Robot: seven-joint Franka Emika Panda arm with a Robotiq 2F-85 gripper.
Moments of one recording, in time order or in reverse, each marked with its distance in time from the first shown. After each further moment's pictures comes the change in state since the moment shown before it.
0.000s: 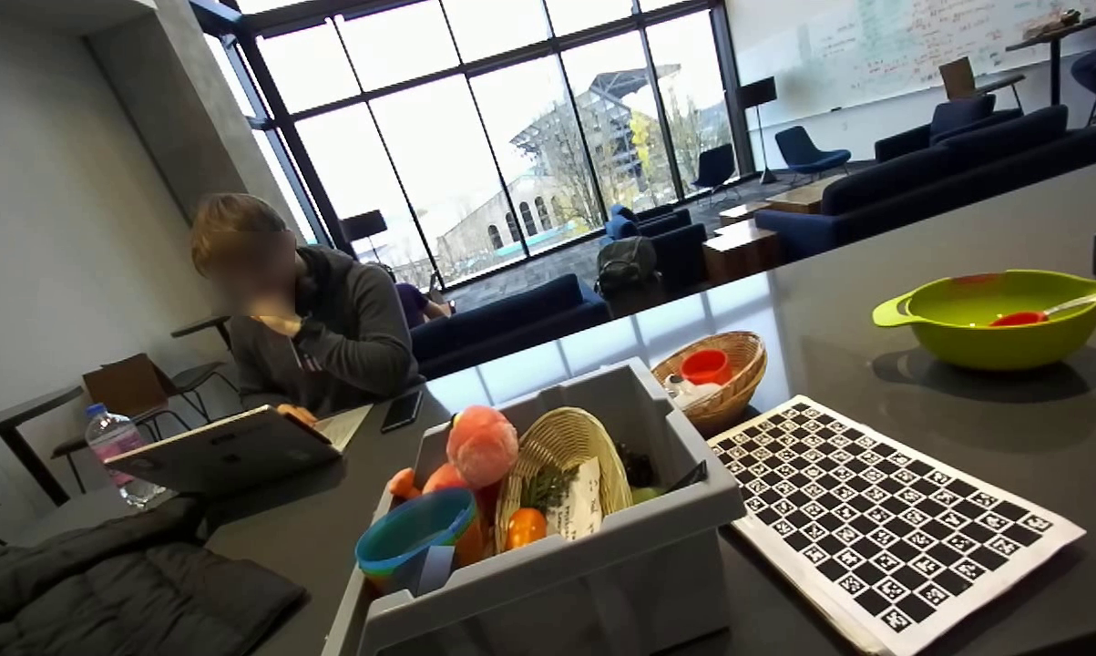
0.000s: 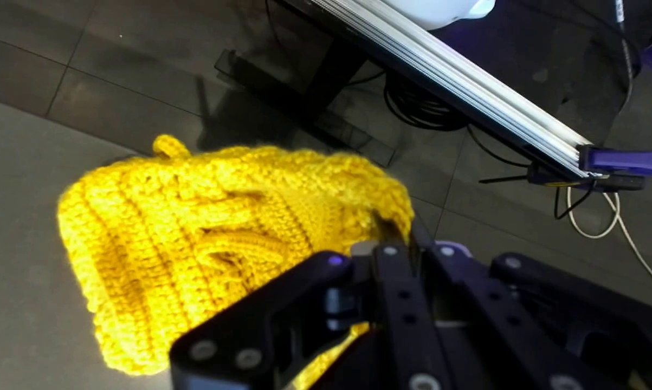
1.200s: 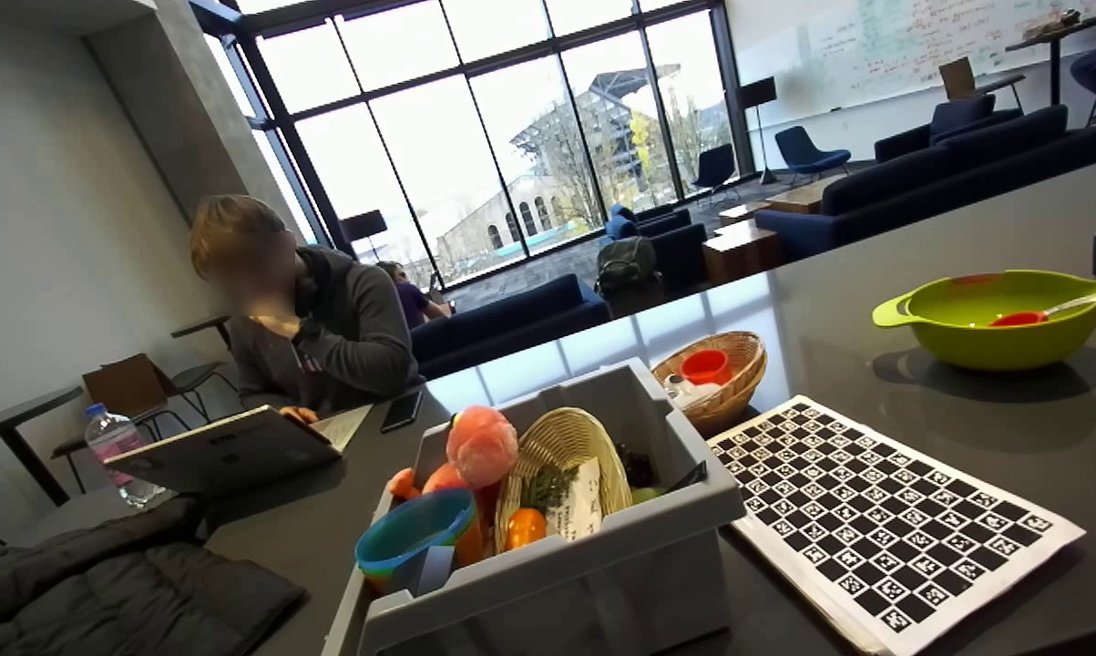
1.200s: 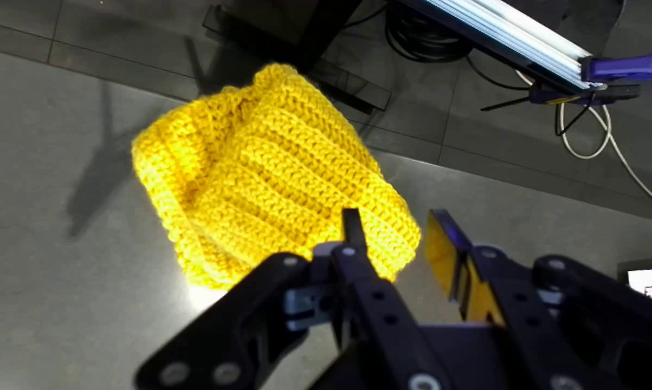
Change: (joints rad) arm -0.046 0.074 -0.063 0.143 0.040 0.004 -0.001
